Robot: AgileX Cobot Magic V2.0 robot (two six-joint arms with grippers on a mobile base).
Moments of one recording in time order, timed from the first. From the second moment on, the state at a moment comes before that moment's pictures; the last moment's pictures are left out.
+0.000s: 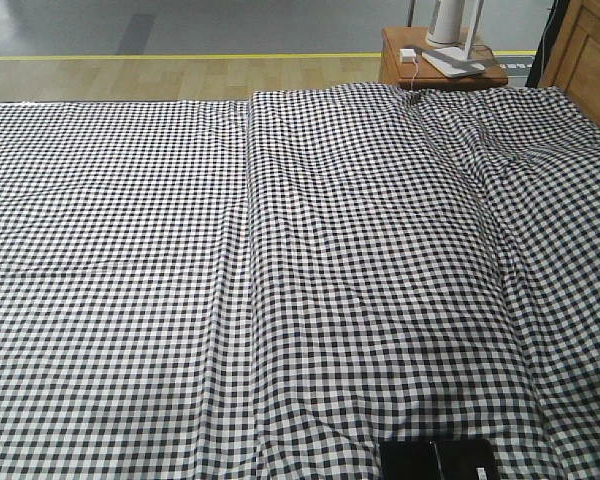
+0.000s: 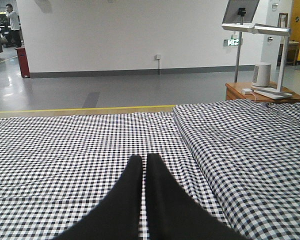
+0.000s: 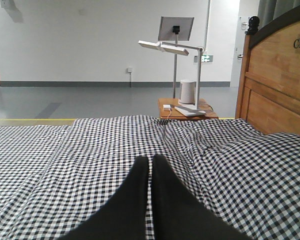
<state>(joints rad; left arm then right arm) 0.02 -0.02 0.03 -0.03 0.09 0.04 -0.04 -0.01 0.03 0.09 0.05 -0.11</state>
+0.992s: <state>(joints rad) 0.02 -0.02 0.03 -0.03 0.09 0.04 -0.04 -0.01 0.03 0.09 0.05 -0.11</state>
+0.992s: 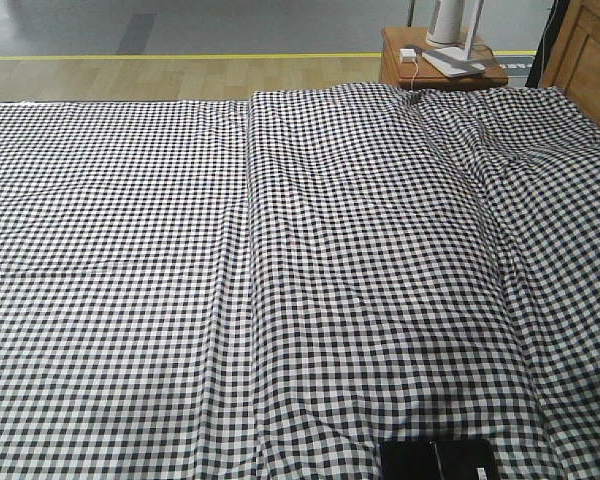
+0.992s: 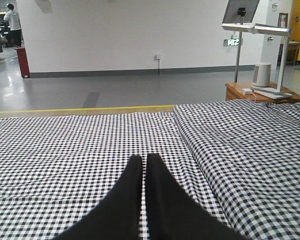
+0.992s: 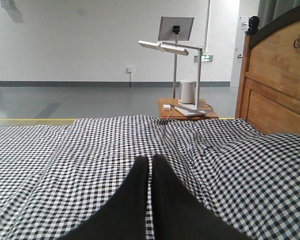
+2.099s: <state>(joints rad) 0.02 -0.02 0.03 -0.03 0.09 0.04 -0.04 0.05 -0.43 0.10 -0.20 -0.11</state>
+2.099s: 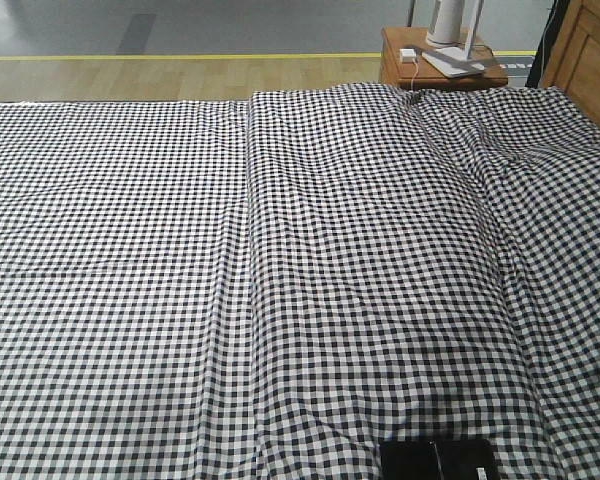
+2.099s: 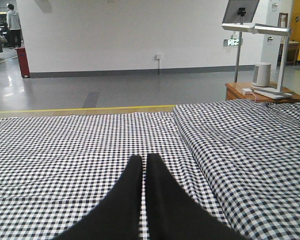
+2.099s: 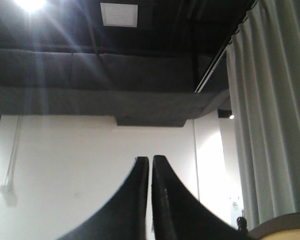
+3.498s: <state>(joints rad) 0.02 -0.02 0.03 -0.03 0.09 0.04 -0.06 0.90 -0.97 0.14 0.82 -0.04</state>
